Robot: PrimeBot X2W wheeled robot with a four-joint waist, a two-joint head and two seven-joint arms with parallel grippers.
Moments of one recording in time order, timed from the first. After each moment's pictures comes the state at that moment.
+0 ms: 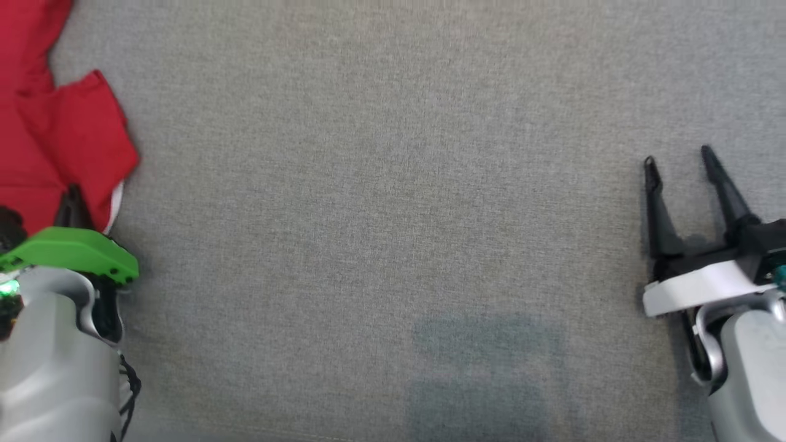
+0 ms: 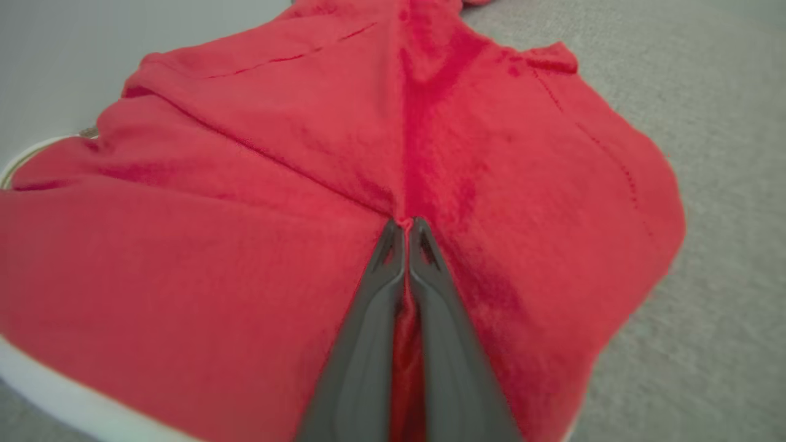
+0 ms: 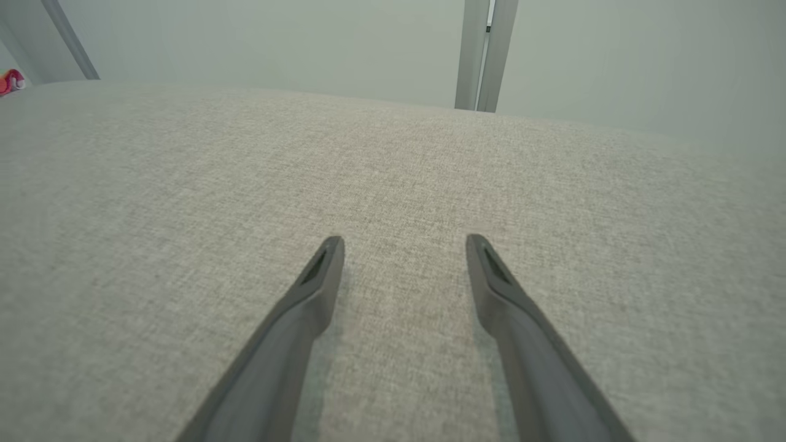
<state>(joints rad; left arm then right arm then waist) -0.70 0.22 0.10 1.03 -0.46 -0.12 -0.23 -0.24 -0.23 -0.01 0.14 0.10 0.13 -0.27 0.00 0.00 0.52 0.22</state>
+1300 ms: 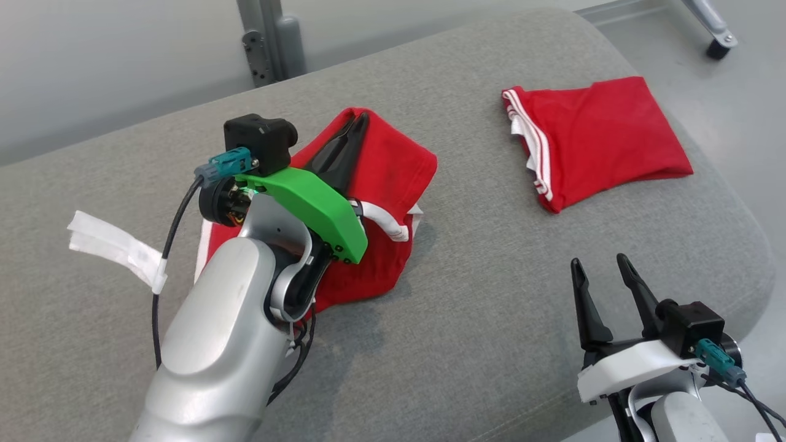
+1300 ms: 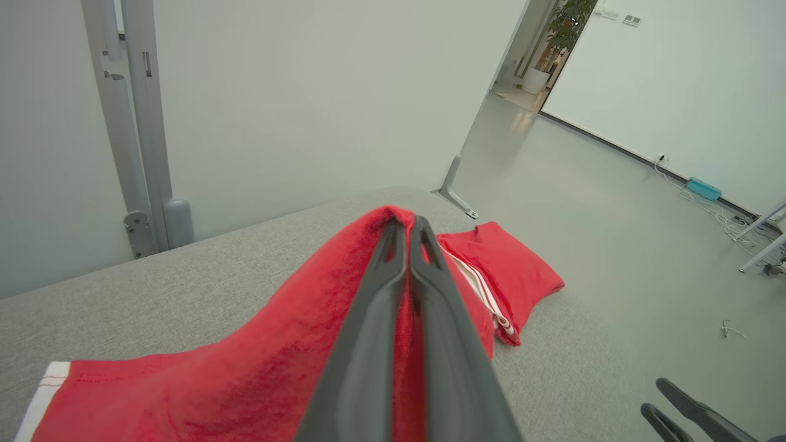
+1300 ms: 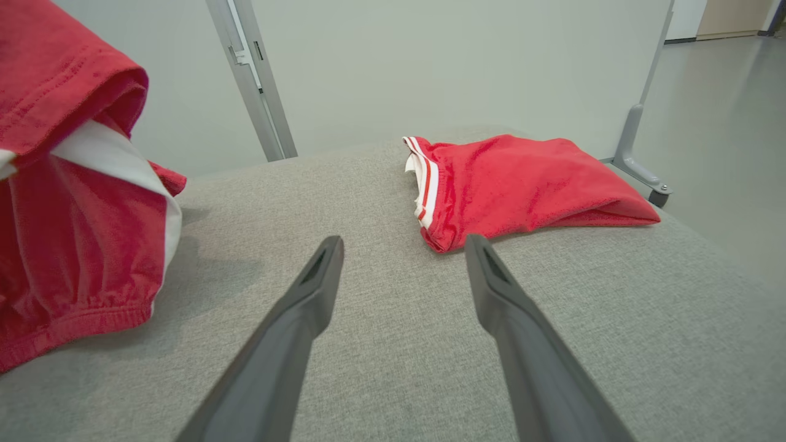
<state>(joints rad) -0.62 0.05 -0.44 0.28 -0.59 -0.08 0.14 -0.08 -0.05 0.04 0.22 0.17 0.13 -0.26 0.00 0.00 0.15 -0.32</state>
